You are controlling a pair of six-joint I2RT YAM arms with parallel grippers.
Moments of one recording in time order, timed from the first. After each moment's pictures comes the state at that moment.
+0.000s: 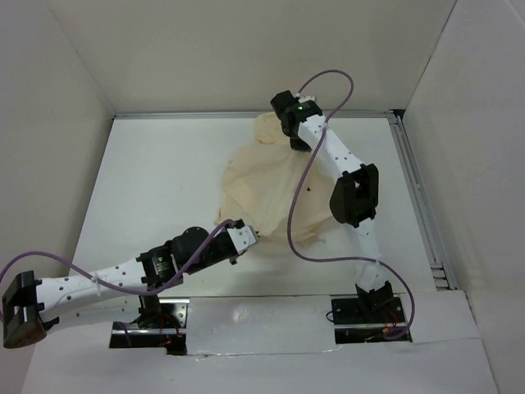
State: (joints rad) left arm -1.12 0.88 0.55 0.16 -0.10 0.22; right arm 0.46 2.26 2.28 -1.20 0.61 0.49
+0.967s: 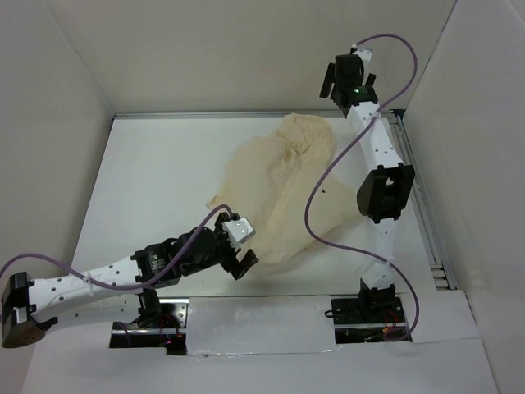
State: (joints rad) left arm -1.14 0.87 0.62 -0.16 -0.16 -0.05; right arm 0.16 2.24 2.36 -0.62 0.44 0.28
